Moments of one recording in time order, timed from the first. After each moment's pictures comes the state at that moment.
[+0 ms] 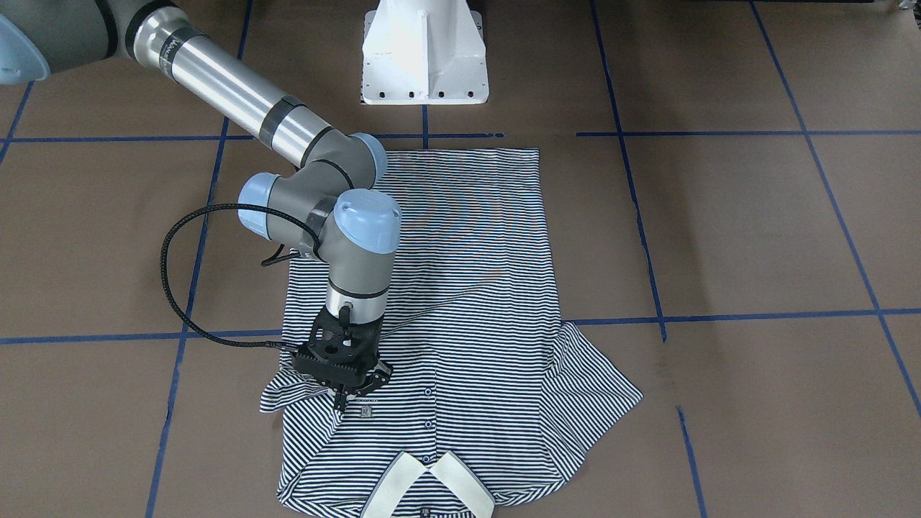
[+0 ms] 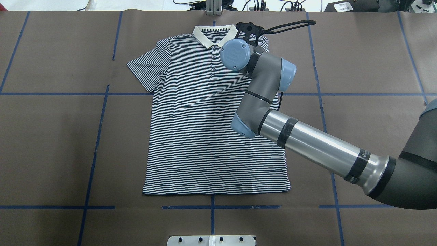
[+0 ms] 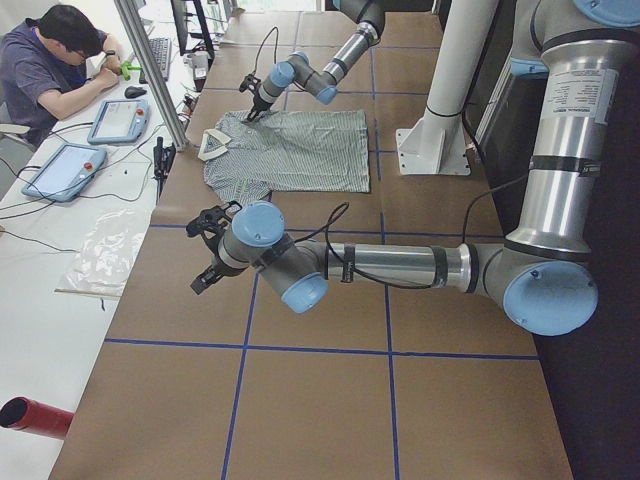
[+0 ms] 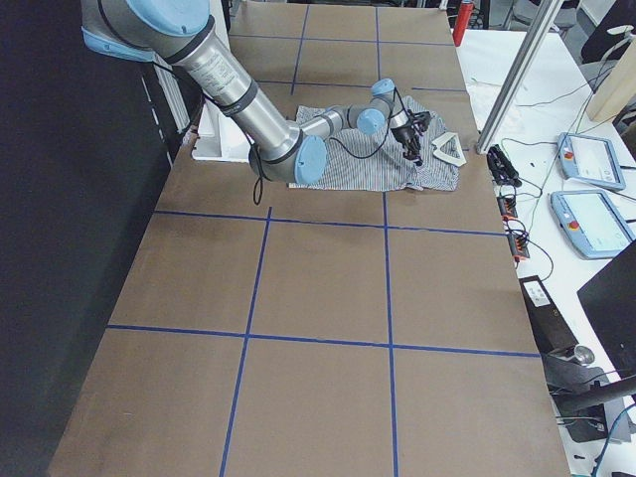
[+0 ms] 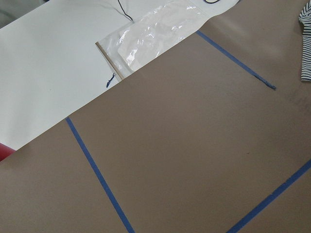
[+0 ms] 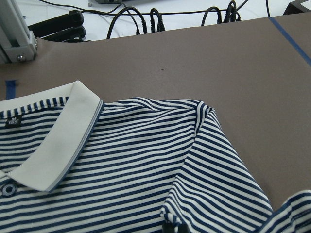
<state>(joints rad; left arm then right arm) -1.52 -1.67 -1.48 -2.39 -2.34 0.03 0.65 -0.60 0.98 -1.24 1.36 1.41</state>
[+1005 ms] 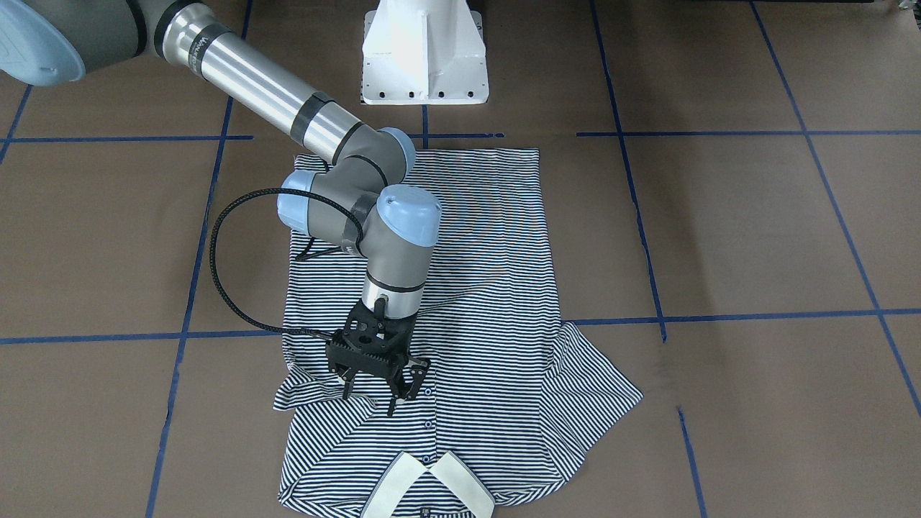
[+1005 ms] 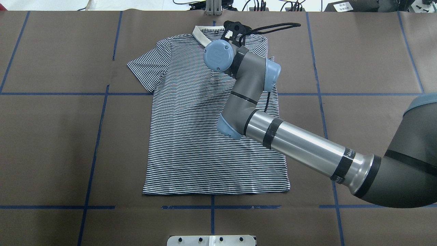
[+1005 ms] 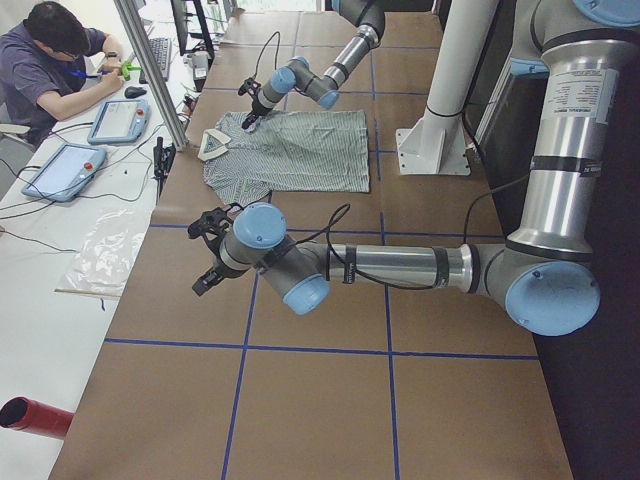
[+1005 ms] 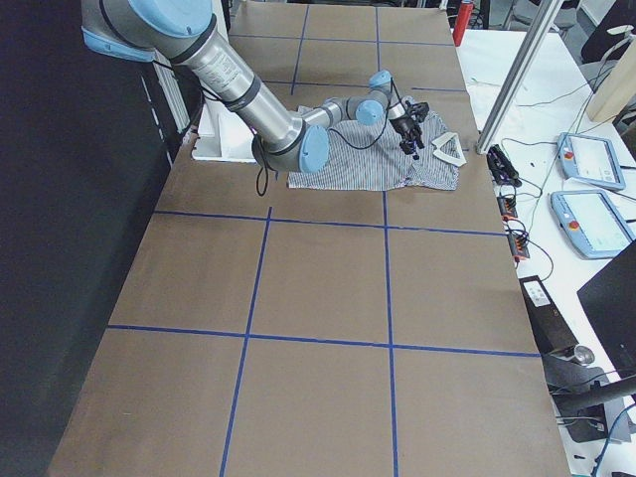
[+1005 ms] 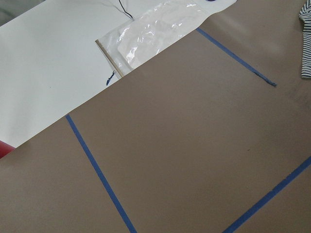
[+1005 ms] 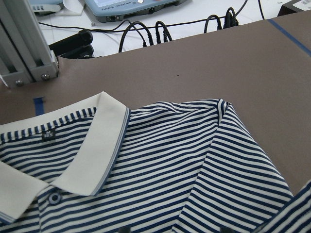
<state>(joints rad) -1.52 -1.66 -1.48 -2.40 -2.34 0.03 0.64 -0.53 0.93 -1.24 1.35 1.45</state>
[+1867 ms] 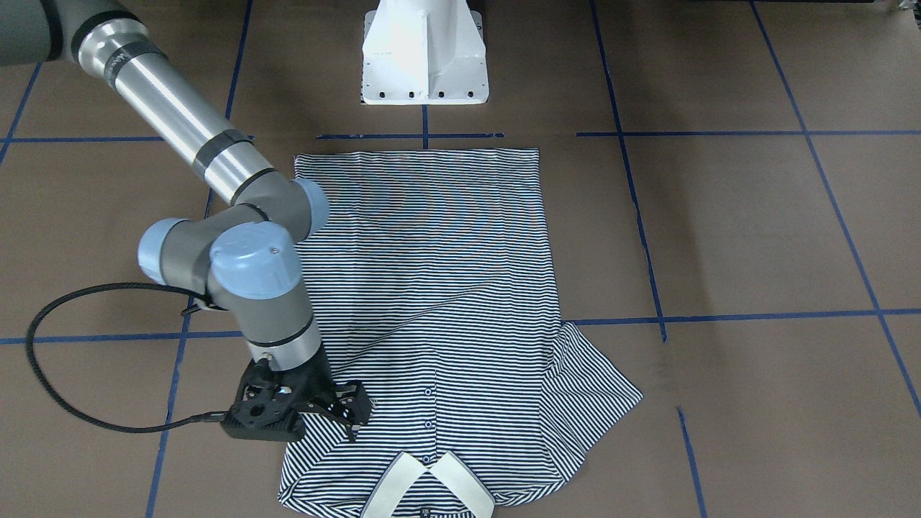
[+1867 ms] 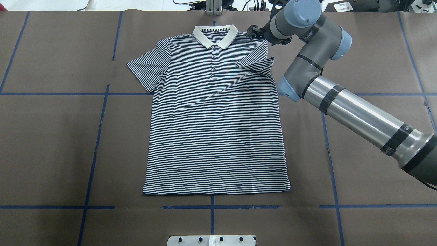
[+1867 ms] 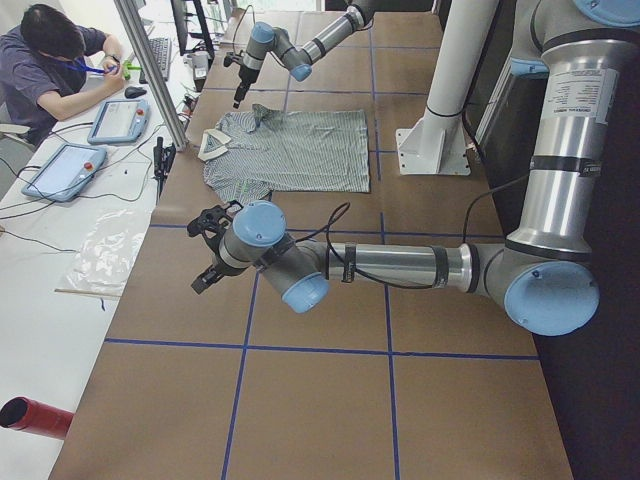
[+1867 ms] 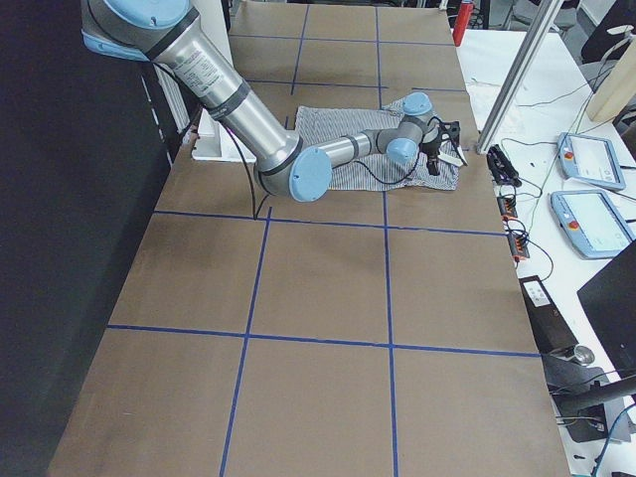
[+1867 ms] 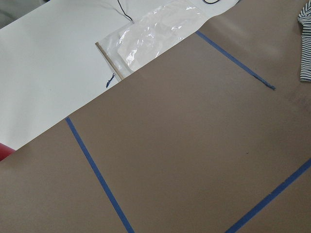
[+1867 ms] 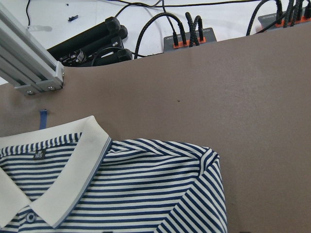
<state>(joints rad) -1.52 -1.66 -1.48 -2.40 -2.34 0.03 0.87 -0.72 0.95 -0.81 1.84 1.19</state>
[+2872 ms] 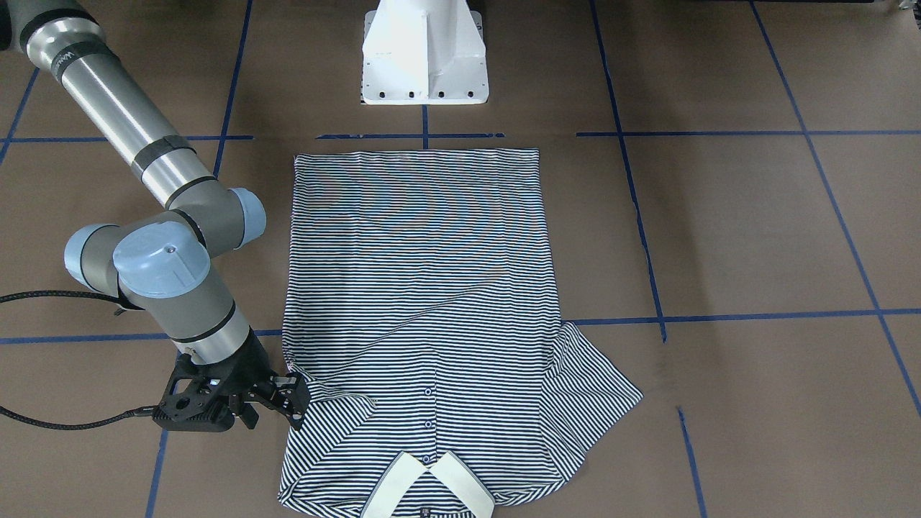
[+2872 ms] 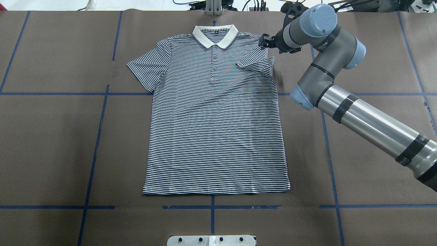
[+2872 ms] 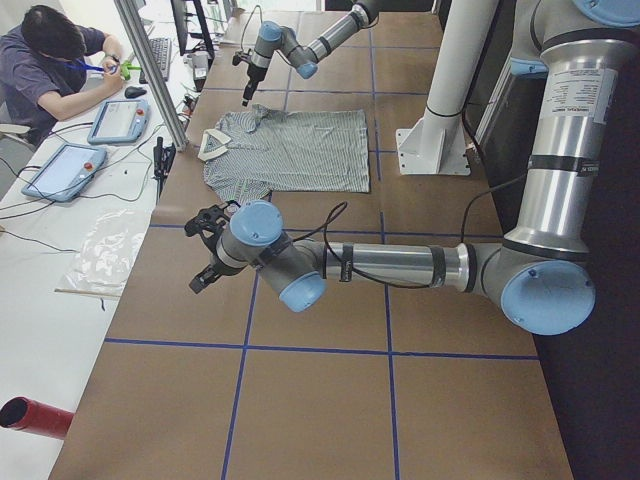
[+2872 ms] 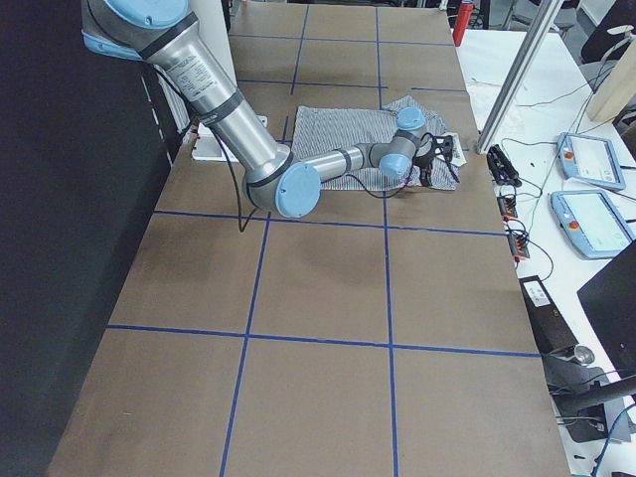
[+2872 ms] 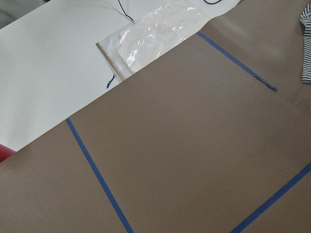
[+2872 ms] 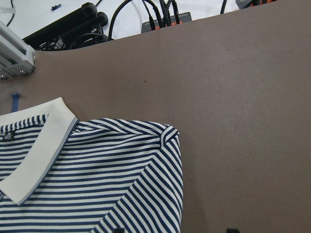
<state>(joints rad) -1.52 -1.67 -1.48 -2.39 -2.34 0.03 0.85 -0.81 1.03 -0.81 1.85 1.20</state>
